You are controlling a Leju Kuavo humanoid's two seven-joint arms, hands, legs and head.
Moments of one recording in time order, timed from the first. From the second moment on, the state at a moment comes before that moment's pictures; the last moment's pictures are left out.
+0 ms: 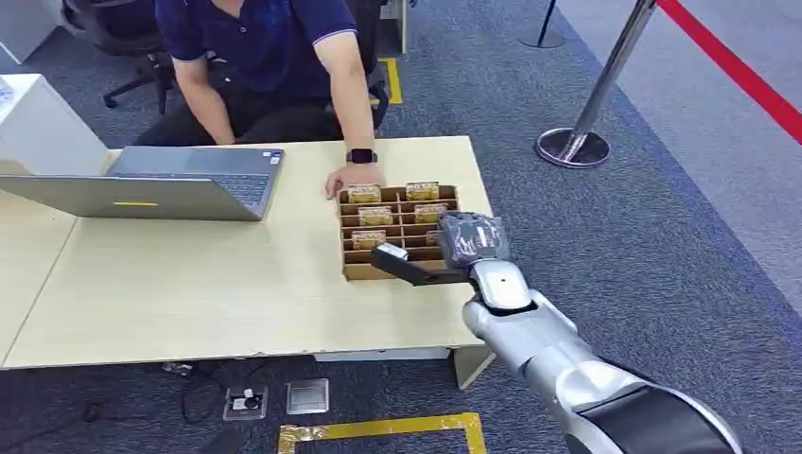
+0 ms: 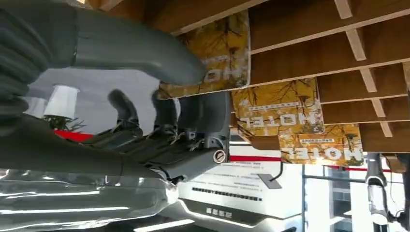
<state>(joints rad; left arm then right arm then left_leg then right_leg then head) -0.16 -0.16 0.79 -0.21 -1.31 0.19 0.14 -0.65 0.17 0.32 -0.57 1.37 -0.42 0.28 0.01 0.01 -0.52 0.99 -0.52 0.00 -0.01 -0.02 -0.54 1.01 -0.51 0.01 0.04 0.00</state>
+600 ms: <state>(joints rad) -0.16 -0.16 0.79 -0.21 -1.29 0.19 0.12 -0.65 0.17 0.31 -0.56 1.37 -0.49 0.25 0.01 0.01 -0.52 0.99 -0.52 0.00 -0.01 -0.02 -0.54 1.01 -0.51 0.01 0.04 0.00</state>
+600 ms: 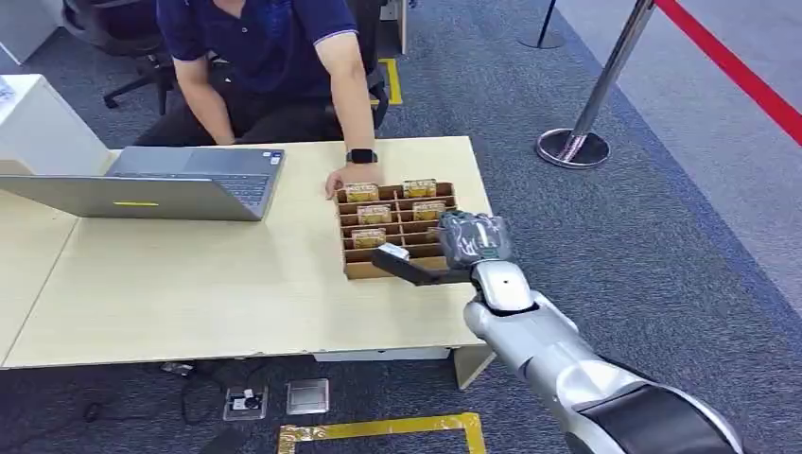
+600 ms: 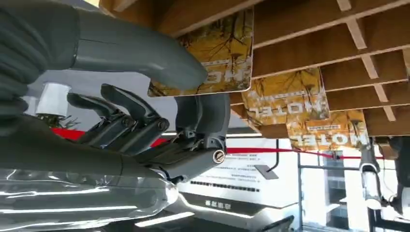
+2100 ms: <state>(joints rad) -0.22 -0.18 0.74 -0.21 -1.31 0.17 0.16 -0.89 0.22 0.34 -0.63 1.34 -0.68 0.17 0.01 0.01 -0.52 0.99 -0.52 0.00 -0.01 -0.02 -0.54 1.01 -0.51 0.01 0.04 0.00</state>
